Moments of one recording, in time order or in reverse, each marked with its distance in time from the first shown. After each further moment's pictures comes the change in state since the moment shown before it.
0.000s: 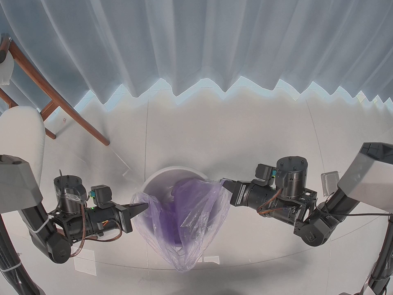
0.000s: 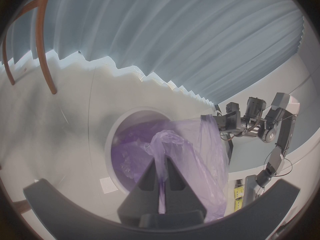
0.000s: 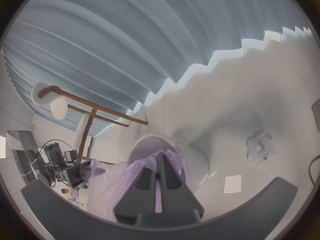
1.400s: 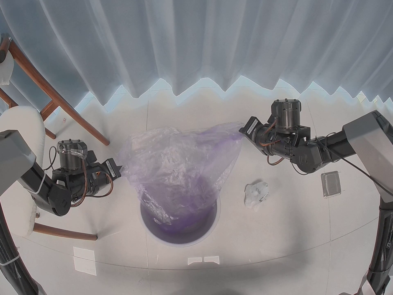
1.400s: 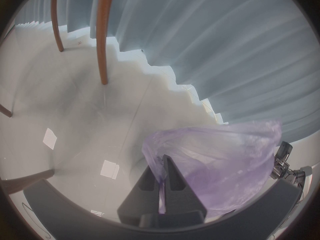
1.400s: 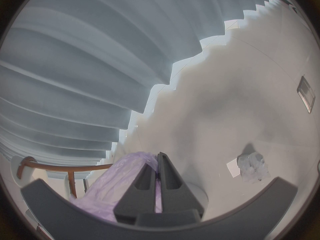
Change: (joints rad) left arm 0.143 0.040 -0.453 0.461 0.241 -0.363; right arm -0.201 0.102 -0.700 0.647 -0.075 0.299
